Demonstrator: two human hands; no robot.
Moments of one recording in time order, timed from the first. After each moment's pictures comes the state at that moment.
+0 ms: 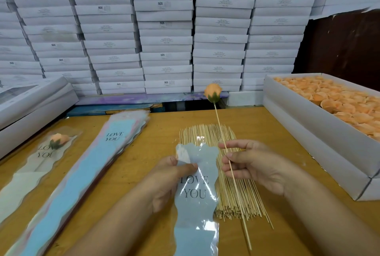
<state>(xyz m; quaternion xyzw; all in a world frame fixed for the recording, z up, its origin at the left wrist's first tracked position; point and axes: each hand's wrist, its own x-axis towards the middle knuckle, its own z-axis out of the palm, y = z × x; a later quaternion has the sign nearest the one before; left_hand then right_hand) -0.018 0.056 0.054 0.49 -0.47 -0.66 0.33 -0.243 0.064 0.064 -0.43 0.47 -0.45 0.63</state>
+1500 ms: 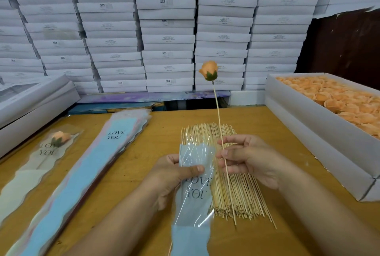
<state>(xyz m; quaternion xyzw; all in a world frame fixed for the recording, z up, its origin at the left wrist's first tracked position) -0.017 0.054 0.054 0.48 -0.44 -0.66 0.37 -0.231 0.059 0.070 -0.45 0.48 -0.45 0.60</state>
